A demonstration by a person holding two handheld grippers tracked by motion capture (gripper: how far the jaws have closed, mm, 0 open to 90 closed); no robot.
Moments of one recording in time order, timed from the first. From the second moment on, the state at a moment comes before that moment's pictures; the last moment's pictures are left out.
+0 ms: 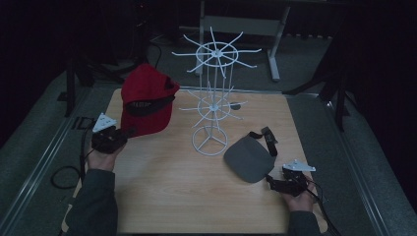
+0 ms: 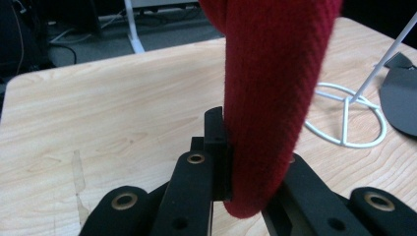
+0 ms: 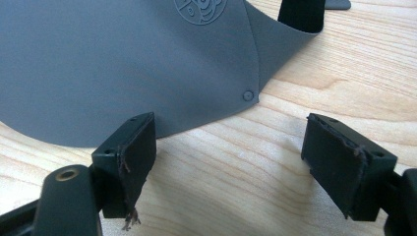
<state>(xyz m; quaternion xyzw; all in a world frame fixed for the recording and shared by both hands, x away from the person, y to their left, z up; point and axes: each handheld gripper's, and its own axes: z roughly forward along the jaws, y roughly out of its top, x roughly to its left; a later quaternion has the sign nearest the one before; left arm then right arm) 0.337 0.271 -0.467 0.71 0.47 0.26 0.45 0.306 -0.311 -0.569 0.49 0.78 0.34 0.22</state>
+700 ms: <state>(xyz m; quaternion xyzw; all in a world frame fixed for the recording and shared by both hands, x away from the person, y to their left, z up) 0.332 0.275 -0.444 0.70 0.46 0.28 0.47 0.306 -0.311 -0.569 0.49 0.78 0.34 0.22</state>
